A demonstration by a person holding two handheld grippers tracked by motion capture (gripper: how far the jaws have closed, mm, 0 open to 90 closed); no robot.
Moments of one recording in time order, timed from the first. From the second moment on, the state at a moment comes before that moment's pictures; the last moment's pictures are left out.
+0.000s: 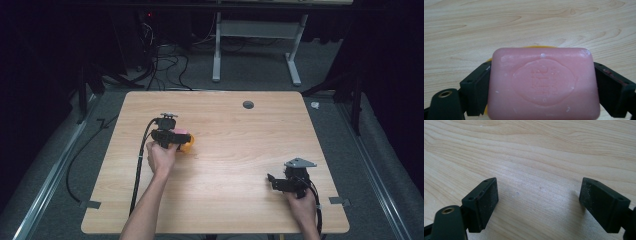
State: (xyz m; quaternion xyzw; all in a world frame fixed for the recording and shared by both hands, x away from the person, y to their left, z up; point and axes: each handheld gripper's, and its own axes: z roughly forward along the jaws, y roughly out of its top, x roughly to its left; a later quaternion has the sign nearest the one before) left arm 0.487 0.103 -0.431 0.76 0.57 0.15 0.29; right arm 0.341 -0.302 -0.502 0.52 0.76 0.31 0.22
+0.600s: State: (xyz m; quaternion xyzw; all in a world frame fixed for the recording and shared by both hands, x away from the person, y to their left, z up) left arm 0.493 0.098 -0.442 0.76 0.57 0.15 0.27; right arm 0.341 -0.302 -0.502 0.52 0.76 0.31 0.22
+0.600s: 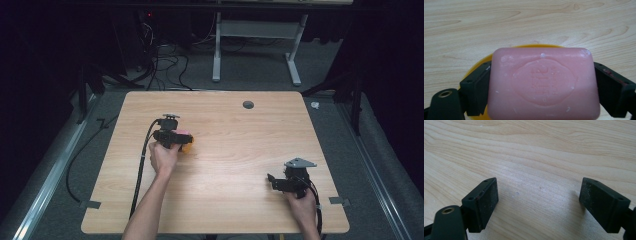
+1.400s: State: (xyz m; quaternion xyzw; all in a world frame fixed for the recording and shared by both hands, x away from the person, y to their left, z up) left arm 0.497 0.096 -0.450 0.75 0.58 0.15 0.26; right arm 0.341 -0.302 -0.502 0.52 0.76 0.31 0.22
